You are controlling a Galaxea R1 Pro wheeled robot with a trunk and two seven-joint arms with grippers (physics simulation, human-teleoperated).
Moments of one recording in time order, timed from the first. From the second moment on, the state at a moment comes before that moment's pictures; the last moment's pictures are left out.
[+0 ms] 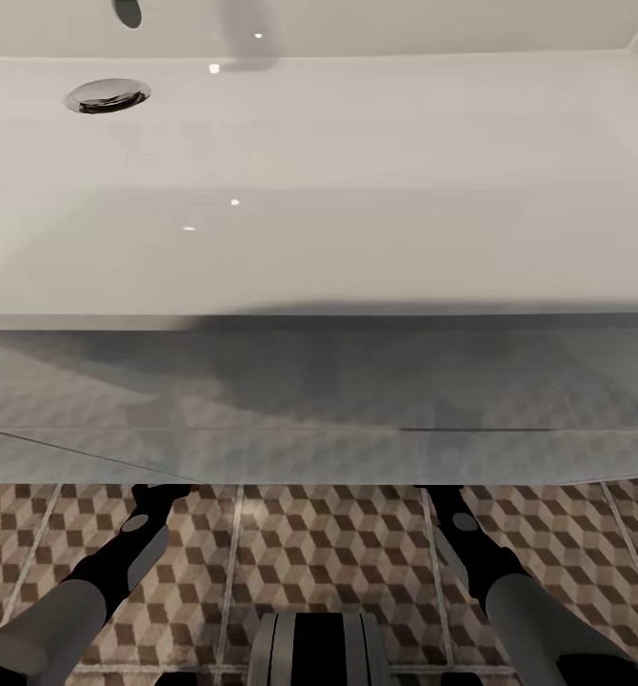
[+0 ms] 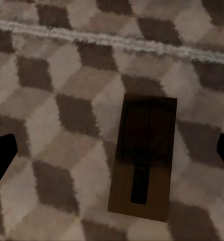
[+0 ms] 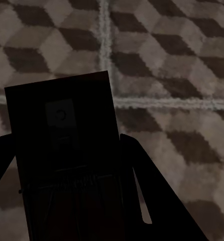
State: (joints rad) left arm -0.71 0.18 -0.31 -0.47 0.48 -0.22 0.21; right arm -0.73 -0.01 0.01 -0.42 0.05 -0.36 -0.12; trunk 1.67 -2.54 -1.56
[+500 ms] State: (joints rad) left arm -0.71 0.18 -0.31 -0.47 0.48 -0.22 0.21; right arm -0.73 -0.01 0.01 -0.42 0.05 -0.36 -0.12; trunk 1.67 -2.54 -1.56
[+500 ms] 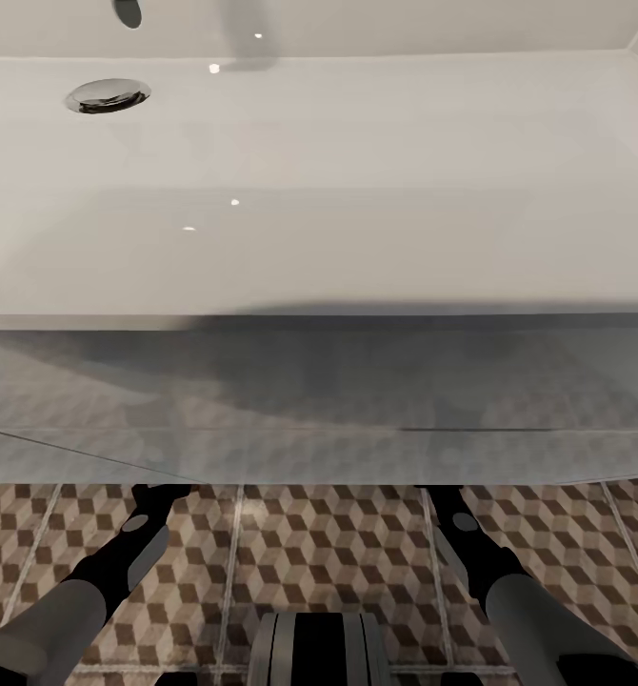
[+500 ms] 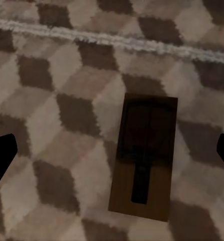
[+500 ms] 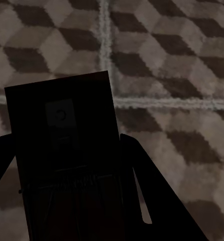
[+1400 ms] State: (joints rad) left arm -0.71 0.18 -0.31 -0.47 0.48 -0.22 0.21; right arm -0.73 -0.01 0.01 -0.42 0.04 -0.36 -0.11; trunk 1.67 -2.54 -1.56
